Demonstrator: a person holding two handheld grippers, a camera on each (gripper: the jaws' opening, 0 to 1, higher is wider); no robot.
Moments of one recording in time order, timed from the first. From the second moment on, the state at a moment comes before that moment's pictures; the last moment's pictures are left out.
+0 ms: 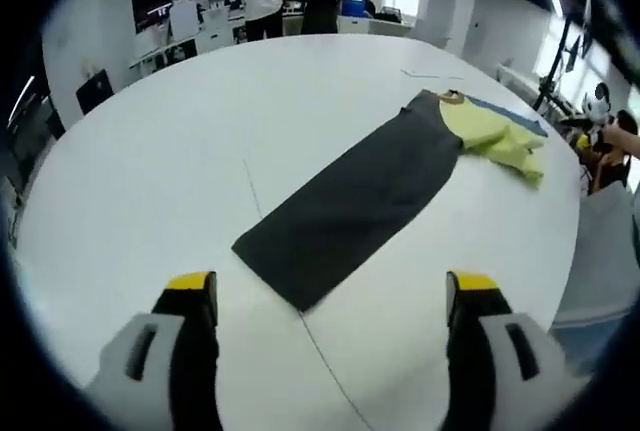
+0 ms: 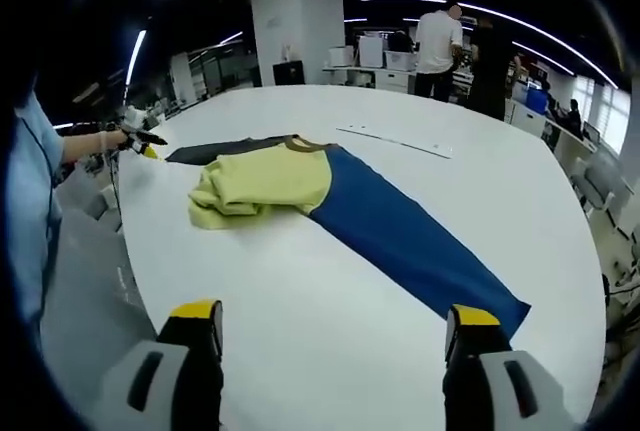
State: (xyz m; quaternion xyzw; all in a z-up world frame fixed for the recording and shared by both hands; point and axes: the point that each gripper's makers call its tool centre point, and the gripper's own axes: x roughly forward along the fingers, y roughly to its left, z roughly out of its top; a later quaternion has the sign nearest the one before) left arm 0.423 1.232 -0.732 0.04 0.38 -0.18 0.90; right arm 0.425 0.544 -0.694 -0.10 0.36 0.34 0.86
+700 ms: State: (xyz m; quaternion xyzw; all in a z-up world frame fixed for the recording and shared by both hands) left arm 0.401 1.113 -0.670 0.01 0.29 -0.26 0.92; right arm 0.429 0.601 -0.689 -0.13 0.32 0.41 0.85
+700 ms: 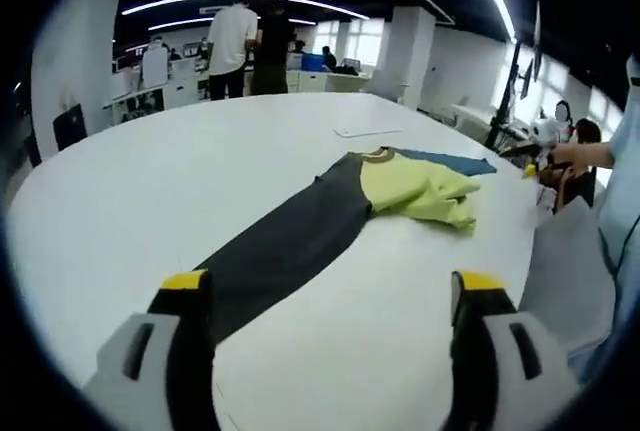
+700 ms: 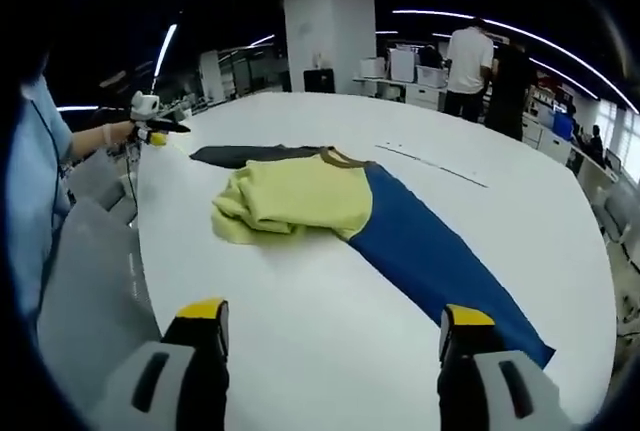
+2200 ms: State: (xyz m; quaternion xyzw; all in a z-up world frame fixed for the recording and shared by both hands) left arm 0.359 0.969 -0.662 0.04 0.26 -0.32 0.91; right arm 0.491 0.761 -0.693 -0.40 0.18 0.55 0.71
